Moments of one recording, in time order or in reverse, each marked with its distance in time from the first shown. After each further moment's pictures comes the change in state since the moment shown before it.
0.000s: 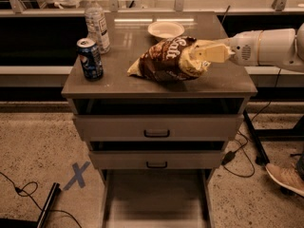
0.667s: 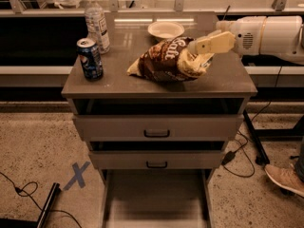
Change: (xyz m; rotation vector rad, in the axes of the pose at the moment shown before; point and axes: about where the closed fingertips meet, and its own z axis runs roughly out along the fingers) arm -0.046 0.029 -0.007 -0.036 -0.093 -0.089
